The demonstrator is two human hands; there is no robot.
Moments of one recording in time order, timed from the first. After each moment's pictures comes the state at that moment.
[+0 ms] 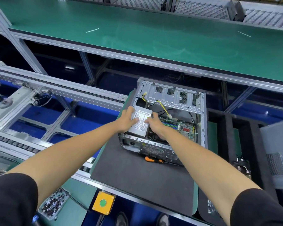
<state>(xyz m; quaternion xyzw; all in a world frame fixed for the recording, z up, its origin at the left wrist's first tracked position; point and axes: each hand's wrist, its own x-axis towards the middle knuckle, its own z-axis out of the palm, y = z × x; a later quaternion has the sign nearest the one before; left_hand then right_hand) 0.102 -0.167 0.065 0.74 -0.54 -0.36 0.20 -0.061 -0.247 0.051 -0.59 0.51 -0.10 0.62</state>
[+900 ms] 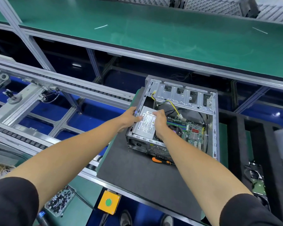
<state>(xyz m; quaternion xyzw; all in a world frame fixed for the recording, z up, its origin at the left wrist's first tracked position) 0.118 -0.167 0.069 0.72 -0.35 -0.50 0.33 -0.024 -0.242 0.040 -0.43 0.56 -0.28 0.65</state>
